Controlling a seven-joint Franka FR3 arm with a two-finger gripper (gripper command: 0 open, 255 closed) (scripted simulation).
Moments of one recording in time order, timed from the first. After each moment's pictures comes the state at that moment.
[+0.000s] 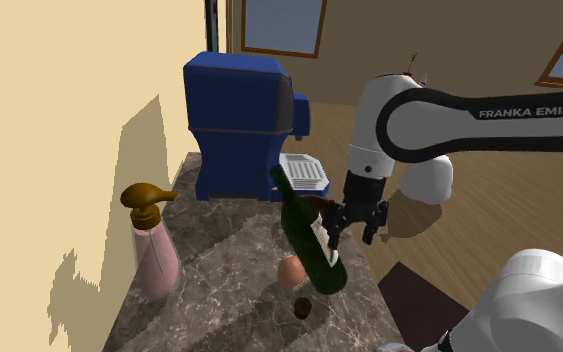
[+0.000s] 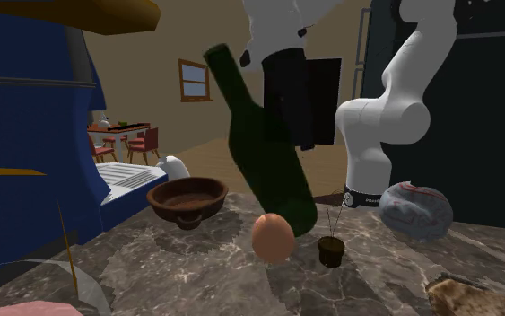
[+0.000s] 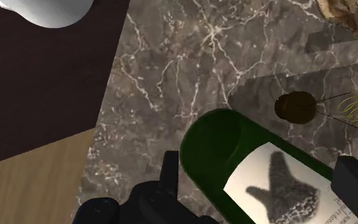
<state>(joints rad) 0.02 -0.65 0.18 -2.57 0.36 1.76 0.41</state>
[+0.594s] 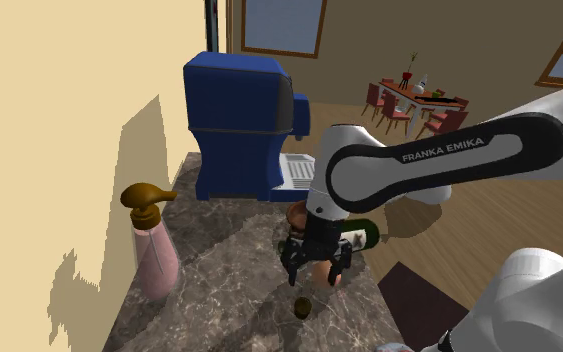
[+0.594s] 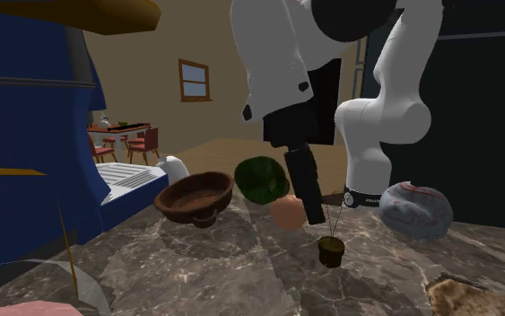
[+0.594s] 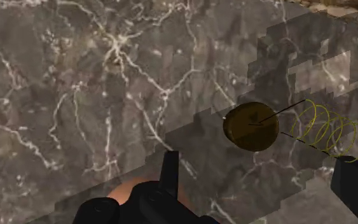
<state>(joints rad) 0.06 -0.40 0.34 -2.61 0.56 2.04 0.61</state>
